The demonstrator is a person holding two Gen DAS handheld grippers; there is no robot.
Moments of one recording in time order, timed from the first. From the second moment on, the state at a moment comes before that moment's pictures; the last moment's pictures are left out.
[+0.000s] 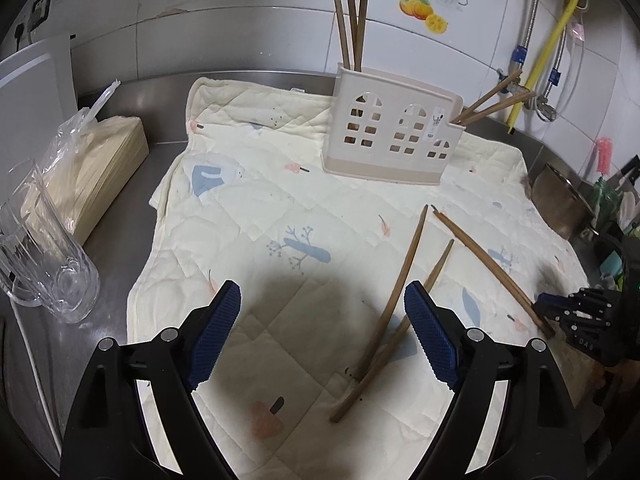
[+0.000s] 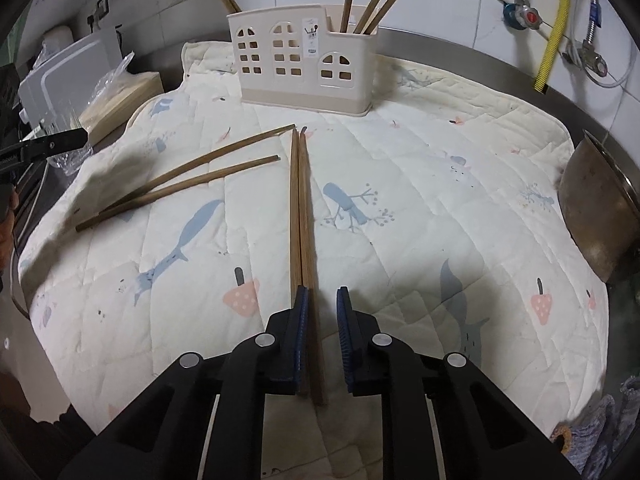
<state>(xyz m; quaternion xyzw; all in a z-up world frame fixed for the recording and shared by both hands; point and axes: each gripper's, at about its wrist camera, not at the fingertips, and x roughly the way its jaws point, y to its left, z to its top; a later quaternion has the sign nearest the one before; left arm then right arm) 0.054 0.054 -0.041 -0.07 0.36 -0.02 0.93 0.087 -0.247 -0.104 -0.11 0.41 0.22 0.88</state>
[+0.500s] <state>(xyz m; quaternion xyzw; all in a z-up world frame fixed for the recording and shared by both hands) 0.053 0.045 -0.055 -0.05 0.38 -0.04 0.92 0.080 -0.242 -0.113 -0.15 0.40 0.23 0.87</state>
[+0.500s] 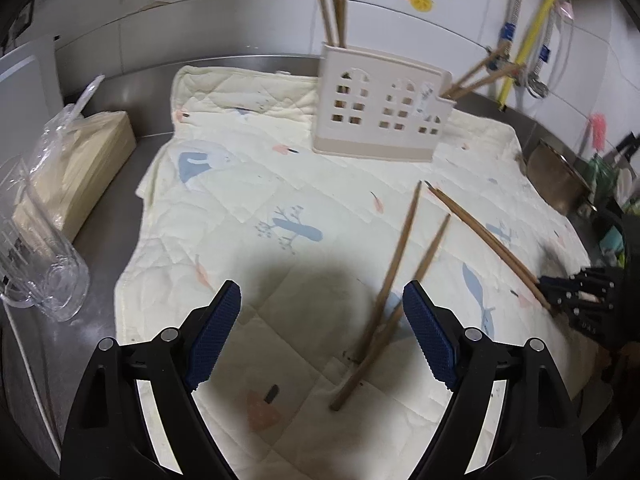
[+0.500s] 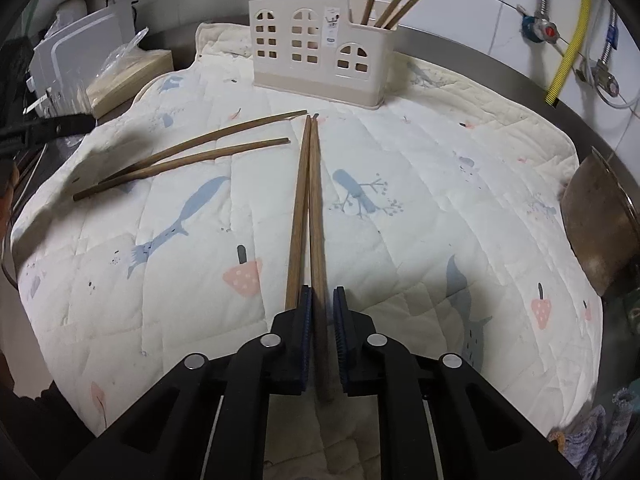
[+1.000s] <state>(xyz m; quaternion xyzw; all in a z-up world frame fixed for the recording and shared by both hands) 0.076 0.009 -0.082 0.02 0.42 -0.12 0.90 0.075 -0.254 -0.113 -0.11 0.40 0.22 0.88</state>
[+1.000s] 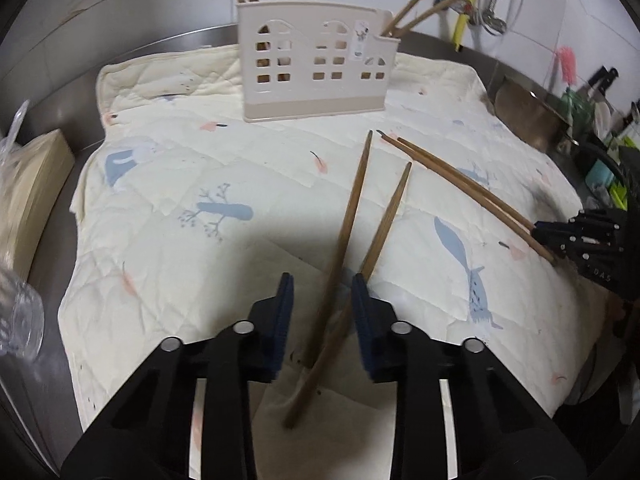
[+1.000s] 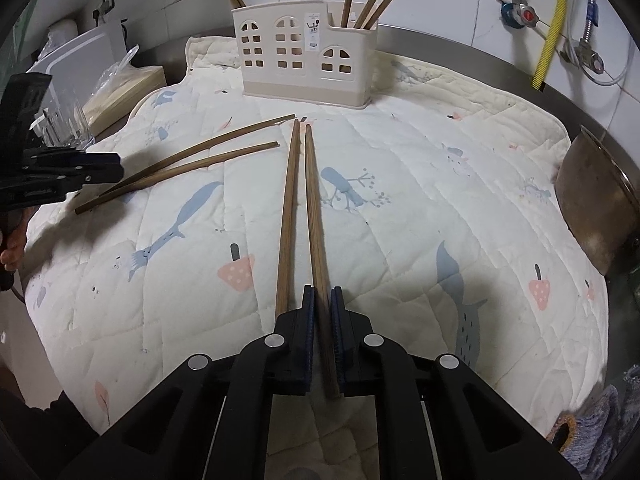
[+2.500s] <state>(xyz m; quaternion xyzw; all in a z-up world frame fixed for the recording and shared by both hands) 0.101 0.002 0.025 0.00 0.32 -0.15 0.94 0.085 -0.244 0.006 -0.08 0.26 0.23 0.93</state>
